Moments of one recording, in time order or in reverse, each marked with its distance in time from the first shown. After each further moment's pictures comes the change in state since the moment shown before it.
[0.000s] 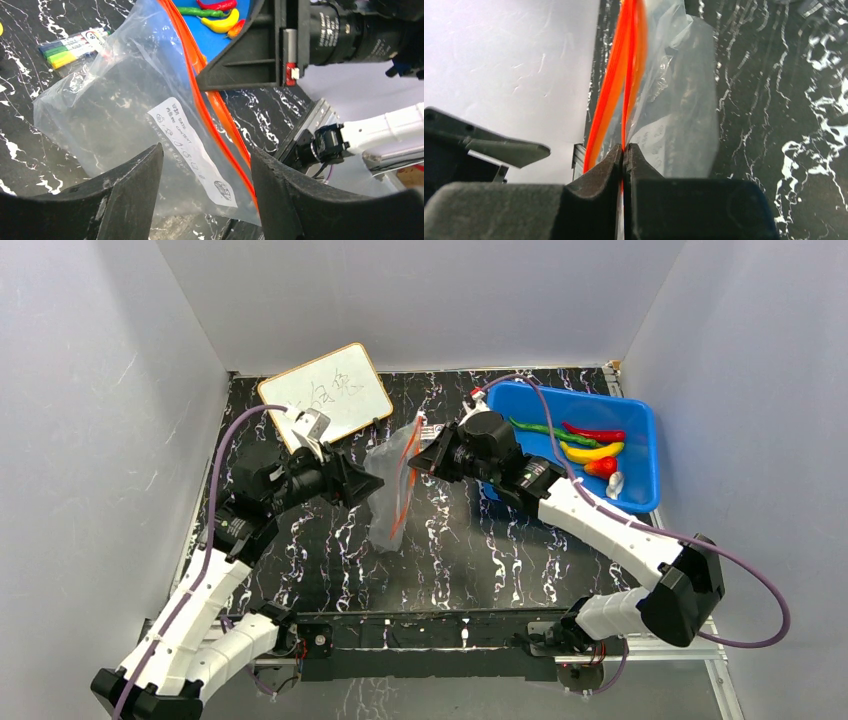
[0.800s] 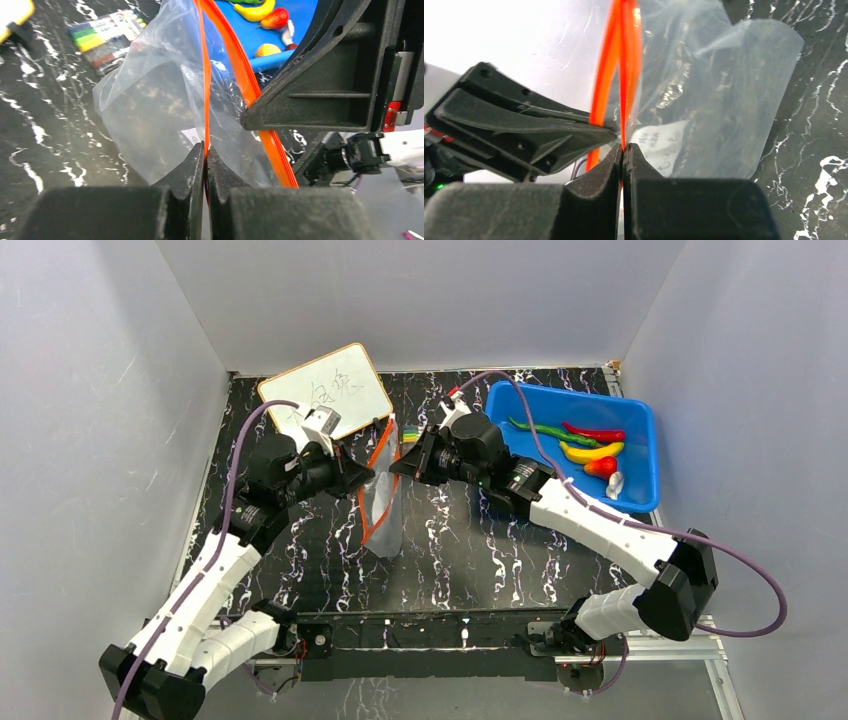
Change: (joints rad) left arm 0.000 0.112 0.016 0.011 -0.077 0.017; right arm 0.077 0.022 0.064 0.051 -0.063 -0.083
